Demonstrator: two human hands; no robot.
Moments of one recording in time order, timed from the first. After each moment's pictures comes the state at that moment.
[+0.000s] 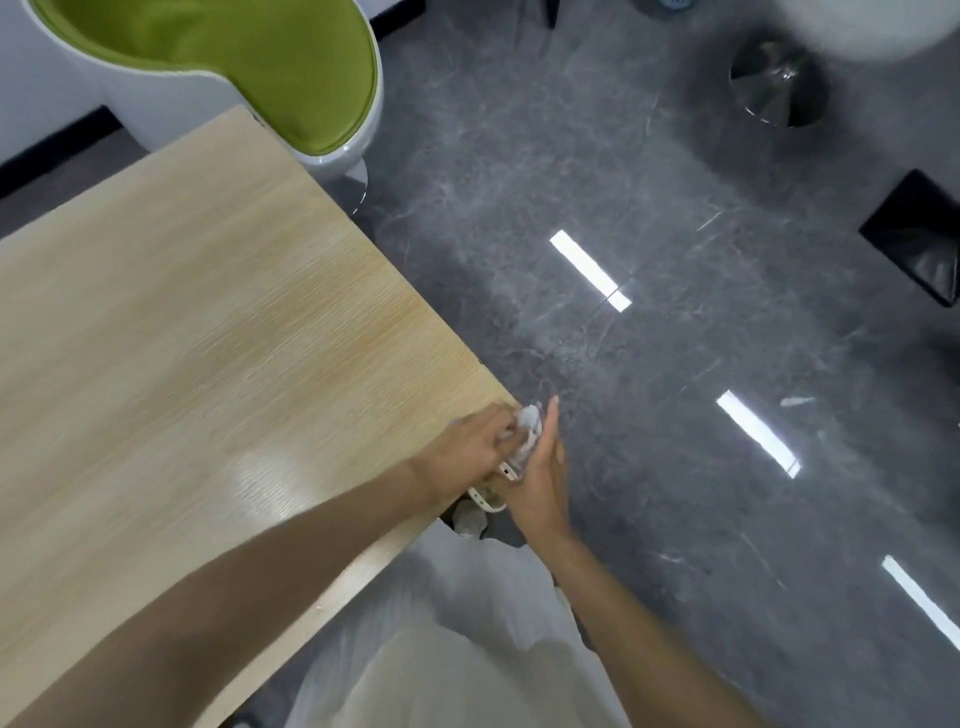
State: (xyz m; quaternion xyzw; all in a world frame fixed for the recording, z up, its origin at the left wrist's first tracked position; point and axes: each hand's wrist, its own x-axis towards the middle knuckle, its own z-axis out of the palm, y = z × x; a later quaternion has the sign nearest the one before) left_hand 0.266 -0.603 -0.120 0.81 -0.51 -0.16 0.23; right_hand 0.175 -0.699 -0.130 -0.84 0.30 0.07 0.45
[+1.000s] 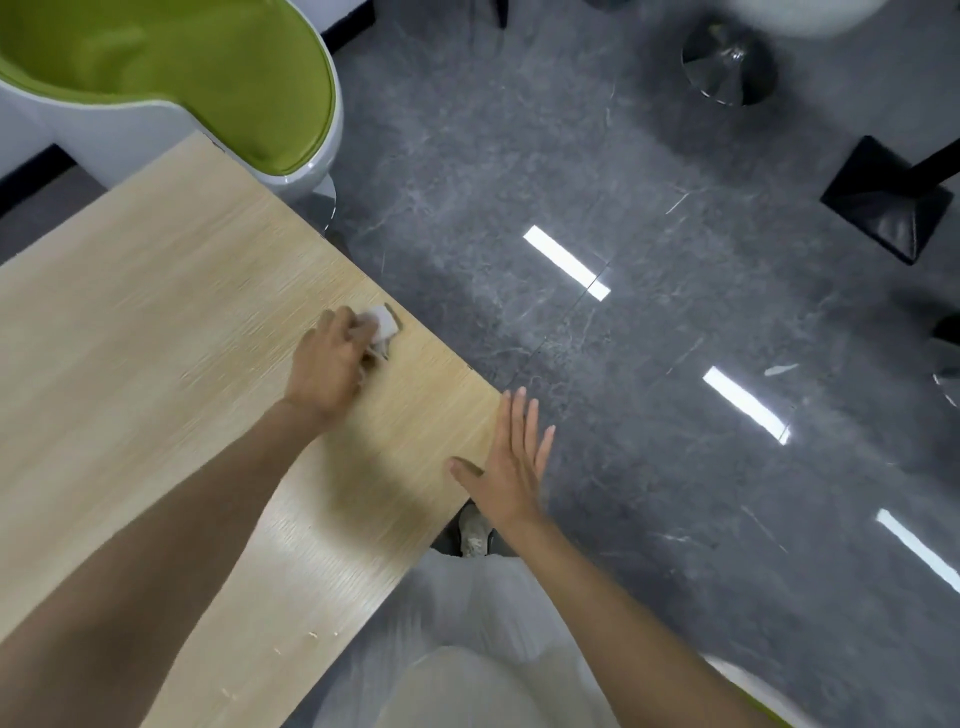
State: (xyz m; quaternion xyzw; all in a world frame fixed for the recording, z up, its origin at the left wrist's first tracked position) left_hand 0.401 -0.516 -0.134 0.94 -0.31 -0.02 0.13; right_hand 0.201 -0.669 -0.123 -0.92 0.27 0.15 0.26
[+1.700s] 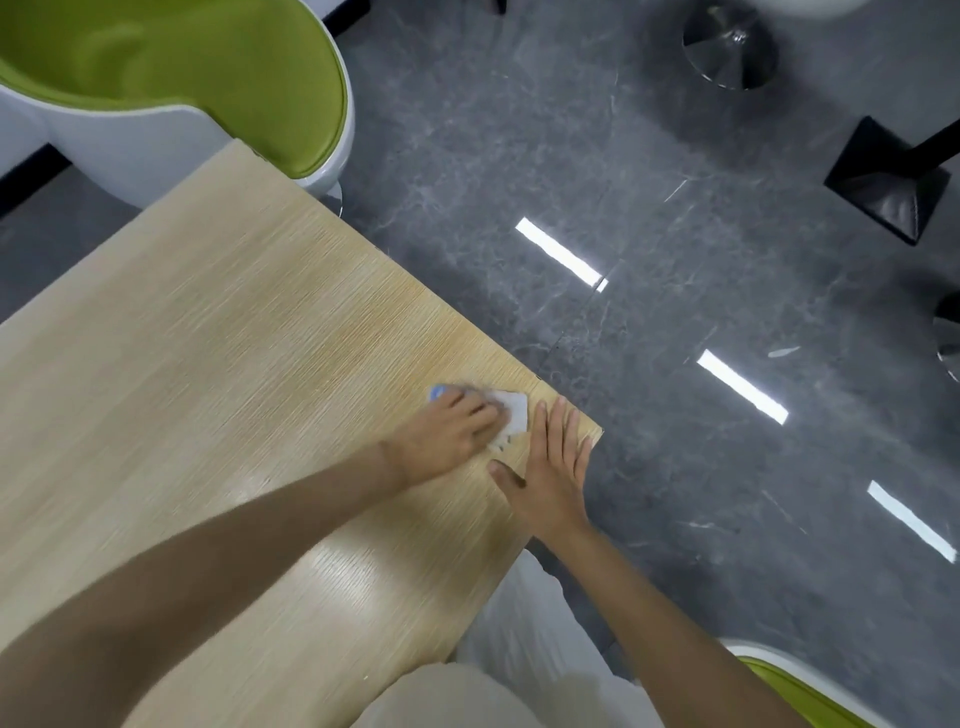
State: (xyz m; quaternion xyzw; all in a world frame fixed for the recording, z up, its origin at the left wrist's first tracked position) left_hand 0.373 -0.509 -0.151 0.73 -0.68 0.03 0.03; right_hand 0.225 -0.628 -0.140 -0.91 0.29 0.19 0.23
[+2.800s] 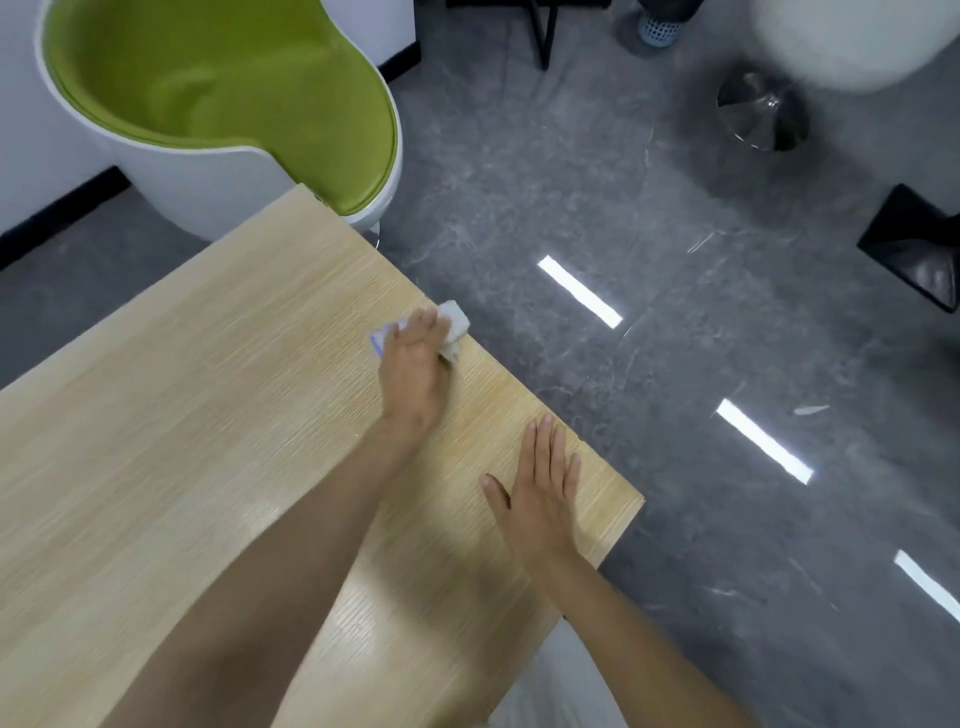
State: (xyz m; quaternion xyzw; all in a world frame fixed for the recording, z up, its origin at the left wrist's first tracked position) left_hand 0.476 -0.517 -0.136 0.92 -0.22 -0.04 0.32; right_hand 0.287 -0.600 -0.141 -0.94 0.25 0.18 0.18
